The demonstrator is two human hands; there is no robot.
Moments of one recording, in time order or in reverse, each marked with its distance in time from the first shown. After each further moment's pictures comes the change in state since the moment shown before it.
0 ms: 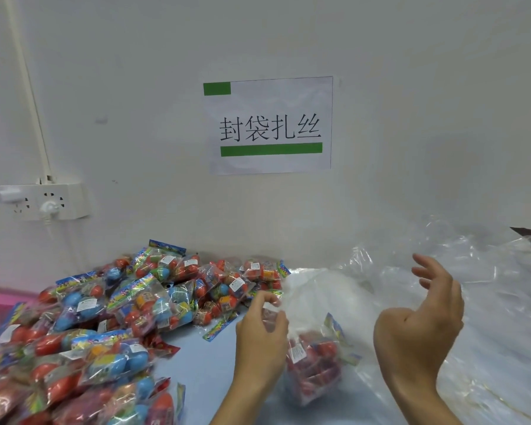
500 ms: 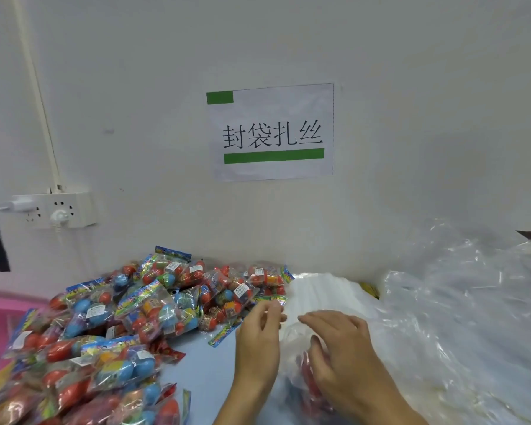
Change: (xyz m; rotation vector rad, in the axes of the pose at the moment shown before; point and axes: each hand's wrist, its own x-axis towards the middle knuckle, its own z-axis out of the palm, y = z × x) left_hand 0.002 0.005 -0.003 -0.113 0.034 -0.071; right_hand -0.030 0.007 0.014 -0.283 -1.033 -0.400
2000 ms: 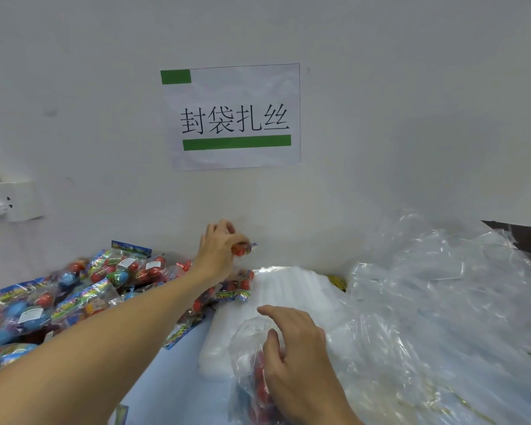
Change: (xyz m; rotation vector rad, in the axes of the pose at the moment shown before) left_hand 0.187 -0.007 0.019 1.043 -0.113 0.694; right_hand 0.000 0.007 0.009 0.268 0.069 0.108
